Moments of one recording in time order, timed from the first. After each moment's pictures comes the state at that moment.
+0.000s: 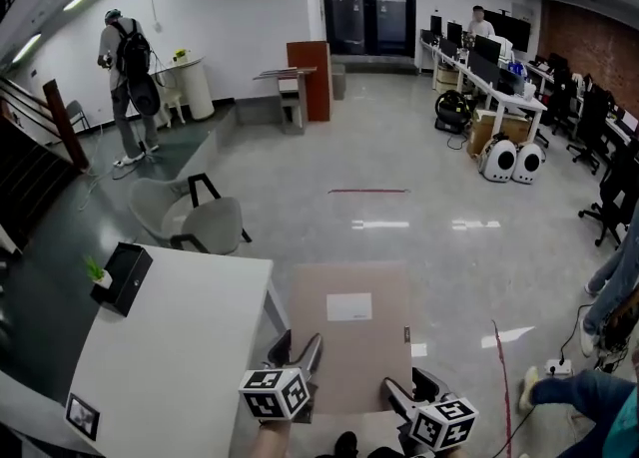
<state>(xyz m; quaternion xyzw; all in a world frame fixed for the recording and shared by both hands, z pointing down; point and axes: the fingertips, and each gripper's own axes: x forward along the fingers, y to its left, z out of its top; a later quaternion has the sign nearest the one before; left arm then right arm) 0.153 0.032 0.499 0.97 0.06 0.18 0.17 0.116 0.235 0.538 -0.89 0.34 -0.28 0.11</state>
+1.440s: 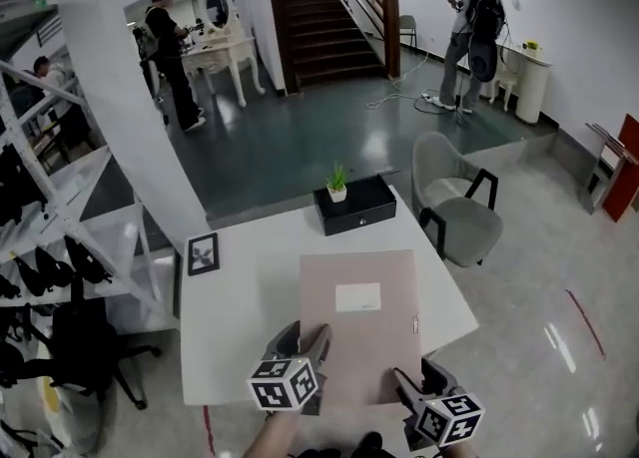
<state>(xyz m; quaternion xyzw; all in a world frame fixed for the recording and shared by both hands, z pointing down) -0.008 -0.242 0.502 0.83 -0.50 0.06 0.24 0.167 -0.134 0.540 -0.56 0.78 -0.28 -0.04</state>
